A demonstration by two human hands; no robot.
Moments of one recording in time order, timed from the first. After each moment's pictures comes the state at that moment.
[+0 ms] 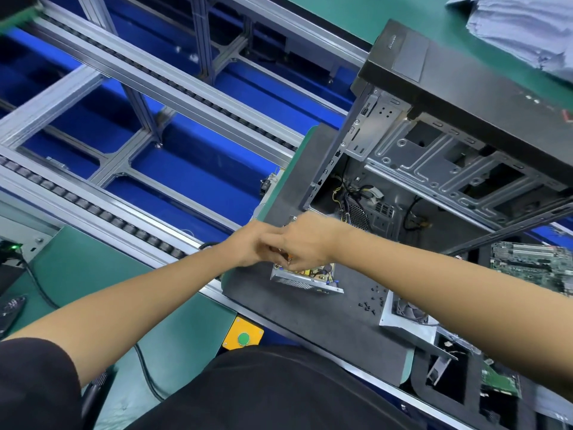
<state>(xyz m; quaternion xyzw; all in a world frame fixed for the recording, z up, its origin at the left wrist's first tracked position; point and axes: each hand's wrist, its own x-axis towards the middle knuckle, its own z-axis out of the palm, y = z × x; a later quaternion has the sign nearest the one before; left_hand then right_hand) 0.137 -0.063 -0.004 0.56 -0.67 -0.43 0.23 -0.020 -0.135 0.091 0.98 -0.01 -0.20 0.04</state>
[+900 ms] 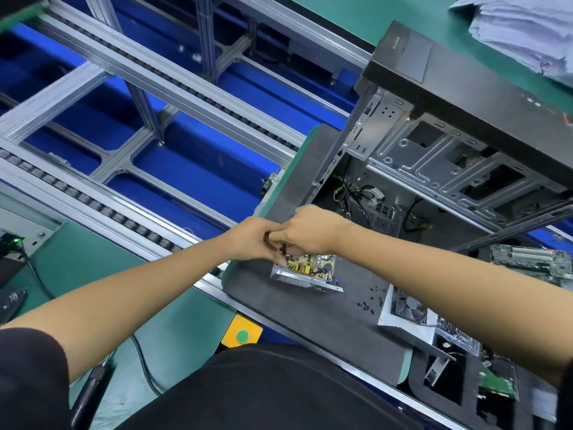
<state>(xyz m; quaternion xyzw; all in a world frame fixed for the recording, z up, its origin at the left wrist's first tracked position) 0.142 -0.065 0.003 0.58 -0.64 -0.47 0.20 -0.016 -0.149 0.086 0.97 0.02 -0.23 0.07</state>
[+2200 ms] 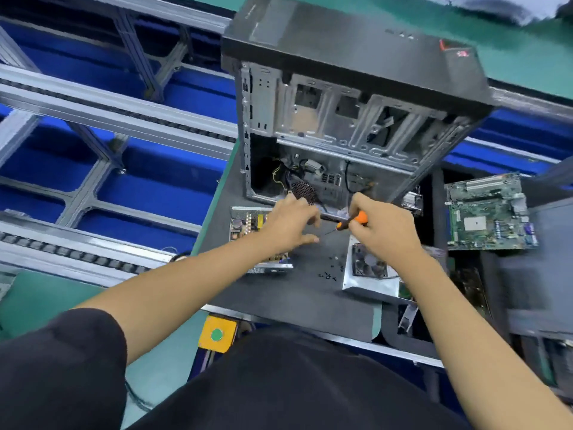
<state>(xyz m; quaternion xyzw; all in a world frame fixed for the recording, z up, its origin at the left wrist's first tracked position) -0.048 -0.133 0.031 0.54 -0.82 -0.17 0.07 -0.263 -0.123 0.114 0.82 -0.56 0.06 -0.09</state>
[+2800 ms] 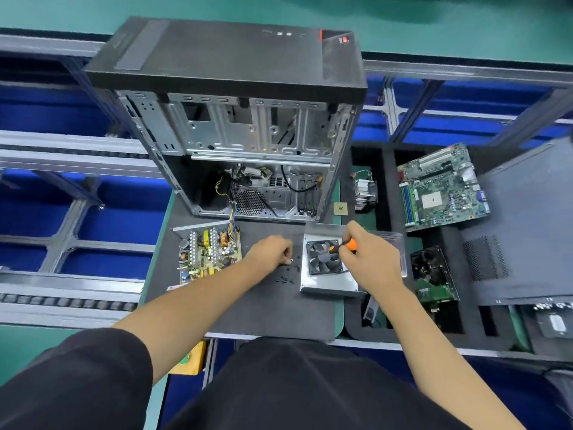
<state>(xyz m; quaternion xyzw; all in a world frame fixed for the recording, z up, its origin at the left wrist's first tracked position) -0.146 -0.136 -0.021 0.56 -0.76 -0.32 -0.10 -0.374 -0.079 0.064 0.70 -0.69 0.10 -0.15</state>
